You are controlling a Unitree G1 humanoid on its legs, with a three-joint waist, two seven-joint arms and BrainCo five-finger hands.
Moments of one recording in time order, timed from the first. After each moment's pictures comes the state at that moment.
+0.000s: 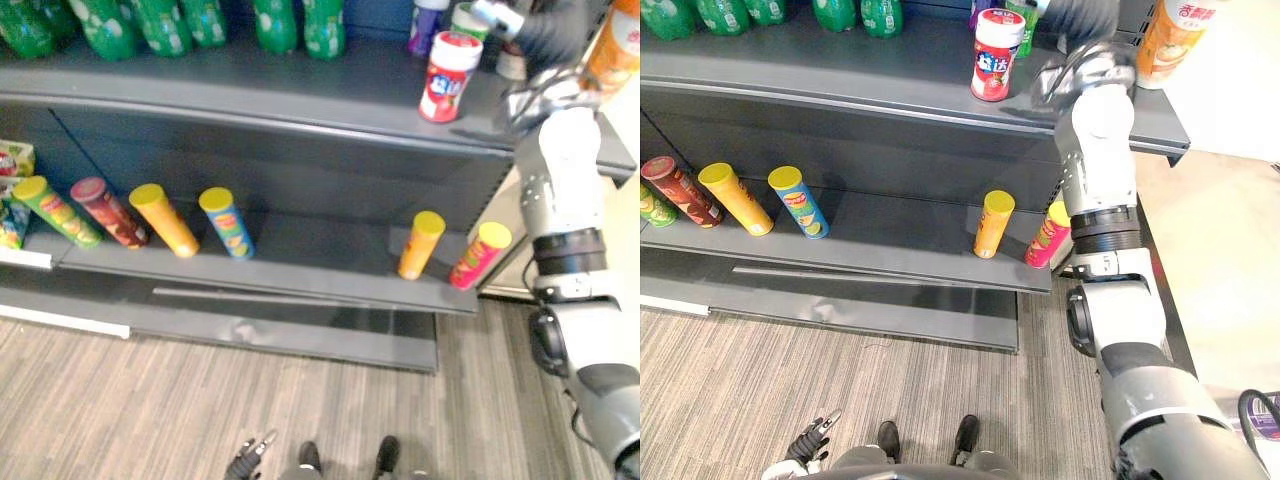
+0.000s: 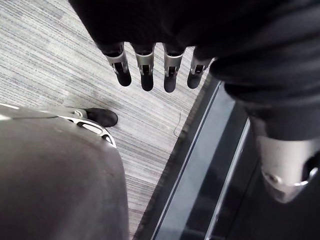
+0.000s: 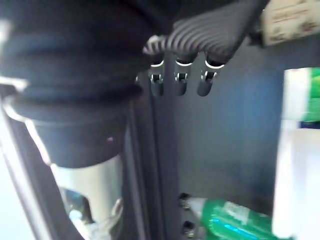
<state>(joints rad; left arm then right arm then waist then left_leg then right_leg) 0.11 0.14 0.20 1.09 -0.22 -0.14 -0.09 -1.12 -0.40 -0.03 0.34 0.33 -0.17 -0.03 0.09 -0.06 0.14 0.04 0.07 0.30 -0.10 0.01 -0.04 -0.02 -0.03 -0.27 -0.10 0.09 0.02</state>
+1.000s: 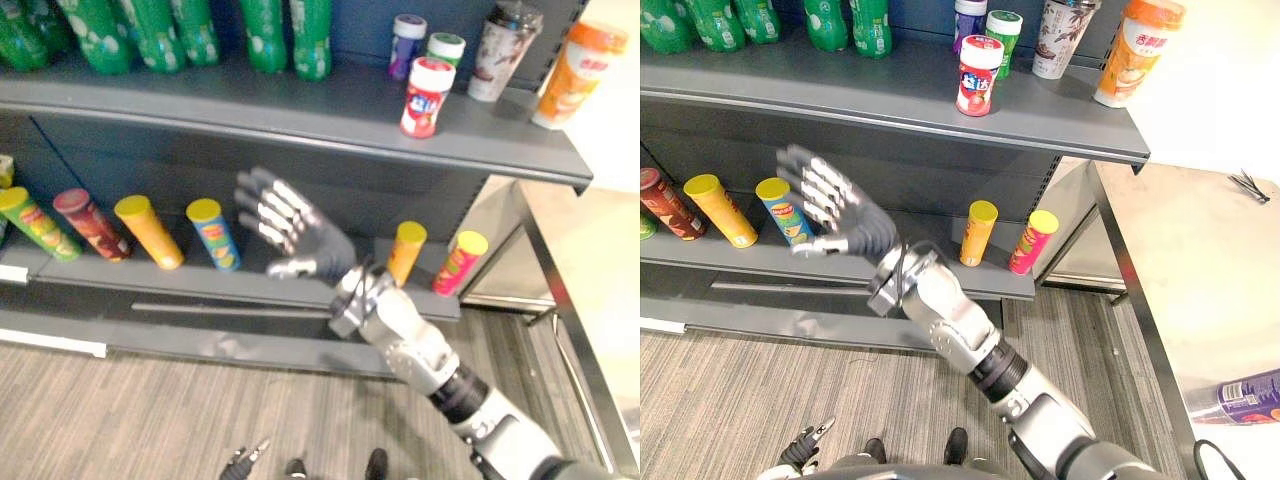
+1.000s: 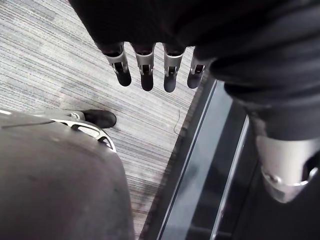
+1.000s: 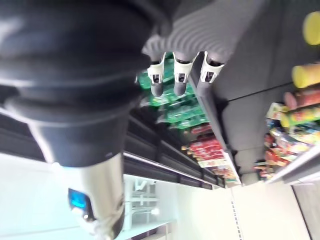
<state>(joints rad) 0.11 0.15 0.19 1.11 -0.17 -0.12 -0.04 -0.51 -0.01 0.65 0.06 0.69 -0.13 0.20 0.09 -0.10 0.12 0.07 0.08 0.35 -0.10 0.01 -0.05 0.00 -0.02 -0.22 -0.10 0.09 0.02</state>
